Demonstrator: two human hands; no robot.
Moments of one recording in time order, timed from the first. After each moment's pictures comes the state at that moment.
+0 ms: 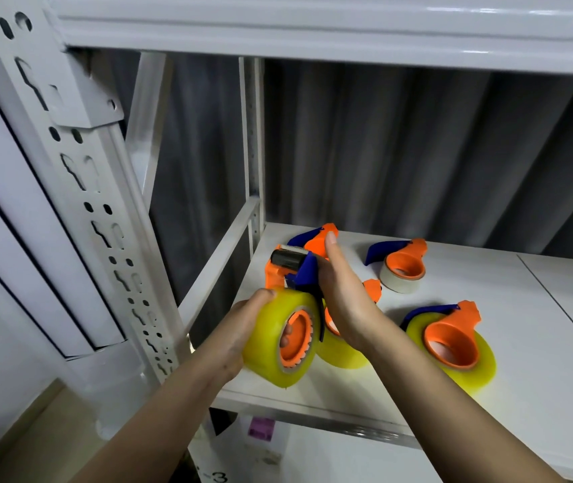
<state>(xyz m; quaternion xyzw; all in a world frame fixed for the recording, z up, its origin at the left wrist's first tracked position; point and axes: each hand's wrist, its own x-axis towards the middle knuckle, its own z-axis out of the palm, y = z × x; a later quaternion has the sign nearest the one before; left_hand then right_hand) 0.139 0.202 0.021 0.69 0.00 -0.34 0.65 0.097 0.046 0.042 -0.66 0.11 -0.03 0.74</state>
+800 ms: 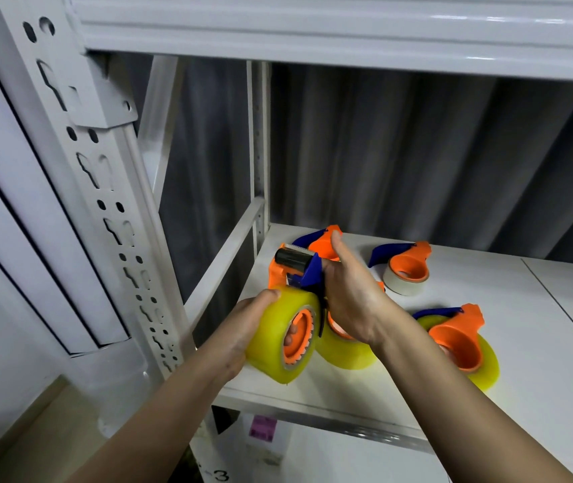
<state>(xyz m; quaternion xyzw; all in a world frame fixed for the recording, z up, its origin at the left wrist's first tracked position) 0.138 0.206 0.023 0.69 -0.02 -0.33 0.64 0.102 0.049 0.055 -0.56 0.16 0.04 0.81</state>
